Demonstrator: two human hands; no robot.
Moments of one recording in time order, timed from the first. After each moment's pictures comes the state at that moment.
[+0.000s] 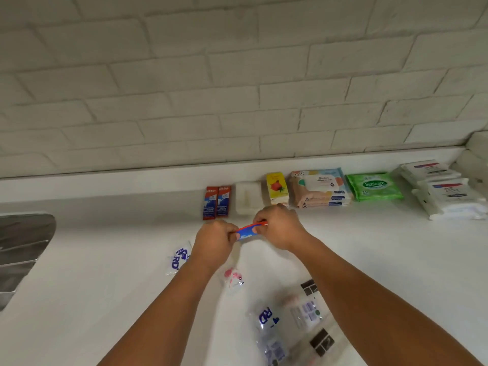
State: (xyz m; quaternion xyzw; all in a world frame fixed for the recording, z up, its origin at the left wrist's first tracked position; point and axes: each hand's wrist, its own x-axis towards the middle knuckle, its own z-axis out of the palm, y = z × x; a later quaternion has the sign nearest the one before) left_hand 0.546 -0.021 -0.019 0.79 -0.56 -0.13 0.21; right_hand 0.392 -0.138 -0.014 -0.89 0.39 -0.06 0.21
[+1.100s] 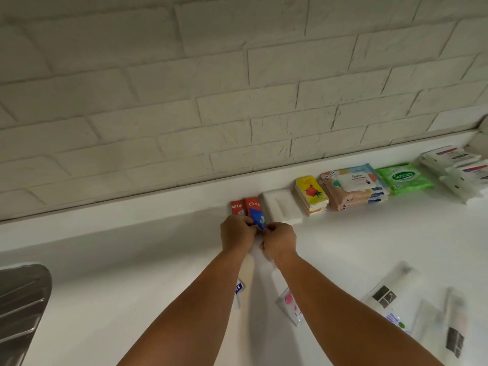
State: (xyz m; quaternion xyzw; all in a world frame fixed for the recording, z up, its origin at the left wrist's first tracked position) left_hand 0.651 -0.091 -0.063 0.80 -0.44 -0.24 0.32; right_hand 0.547 -0.102 -0.066 -0.52 0.67 -0.25 0.46
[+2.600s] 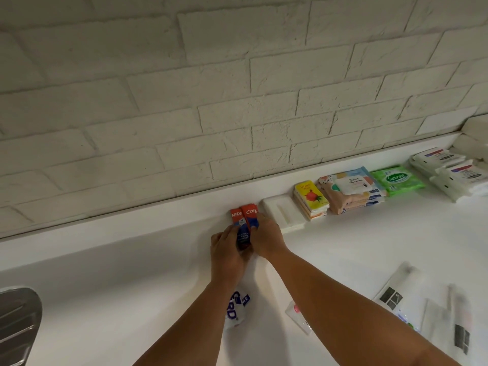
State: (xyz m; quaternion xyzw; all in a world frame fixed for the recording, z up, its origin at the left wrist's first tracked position) left_hand 0.689 -0.067 -0.117 0.75 -0.56 -0.14 0.32; right_hand 0.586 -0.122 -0.057 -0.67 0.63 -0.19 0.34
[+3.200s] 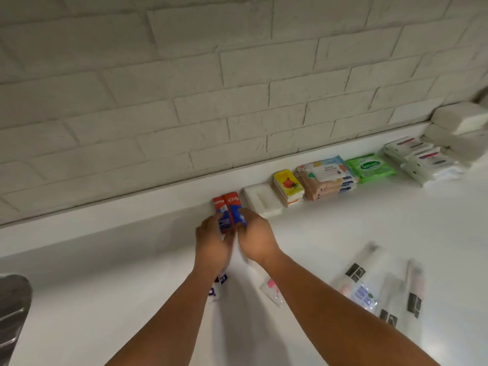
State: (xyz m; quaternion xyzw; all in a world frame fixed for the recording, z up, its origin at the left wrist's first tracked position) left_hand 0.667 -0.045 -0.079 0.75 -0.54 -0.15 0.36; right_hand 0.539 -0.071 -0.035 -0.72 0.51 -0.30 0.35
